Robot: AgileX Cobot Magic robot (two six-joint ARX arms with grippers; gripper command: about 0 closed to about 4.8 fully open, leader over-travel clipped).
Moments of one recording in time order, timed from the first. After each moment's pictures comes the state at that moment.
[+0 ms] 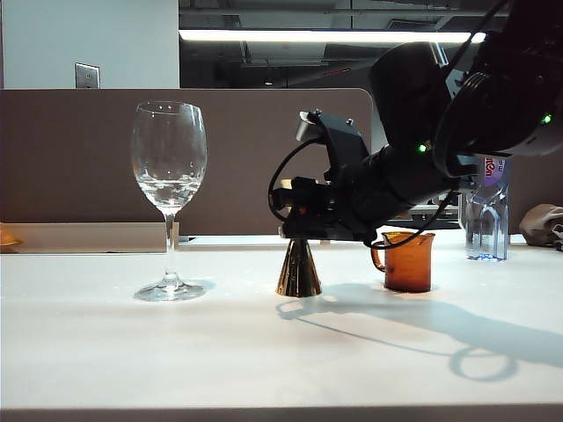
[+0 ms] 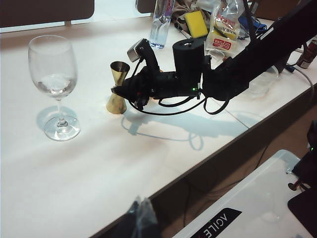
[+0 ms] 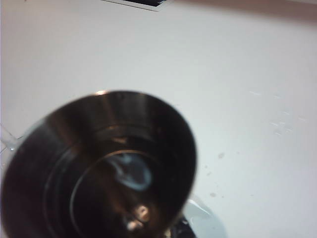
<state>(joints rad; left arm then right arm) -0.04 0.18 1.14 -1.33 0.67 0.10 0.58 1.85 0.80 0.73 -0.11 0.05</state>
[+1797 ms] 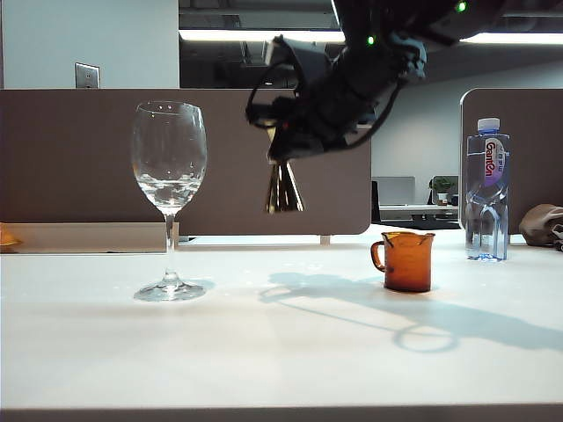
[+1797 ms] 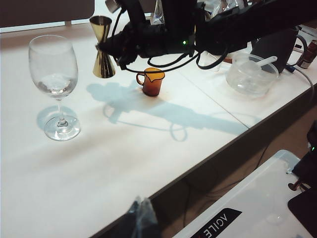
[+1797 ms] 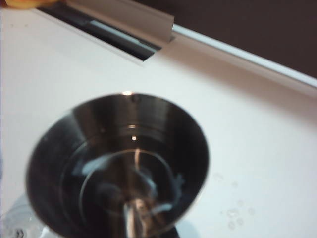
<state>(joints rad) -0.04 0.18 1.14 -1.33 0.67 0.10 0.61 1.76 1.15 0.29 -0.02 -0.08</state>
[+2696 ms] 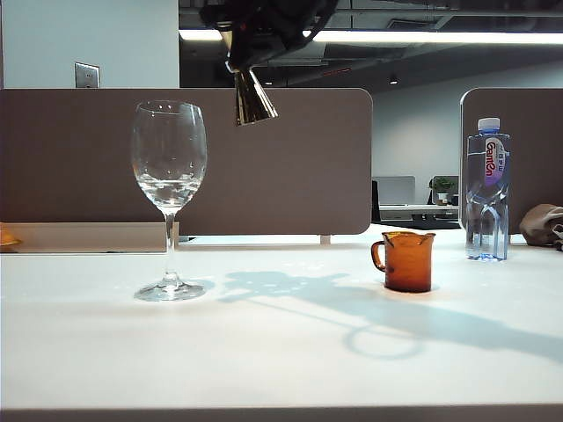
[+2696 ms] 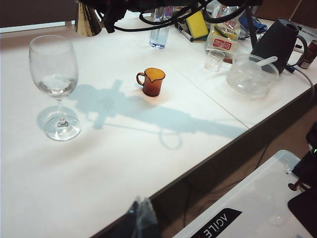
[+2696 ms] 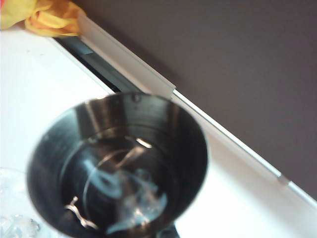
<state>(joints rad) -0.04 0.18 1.14 -1.33 0.67 0.10 0.72 1.72 1.48 -0.01 0.11 -0.32</state>
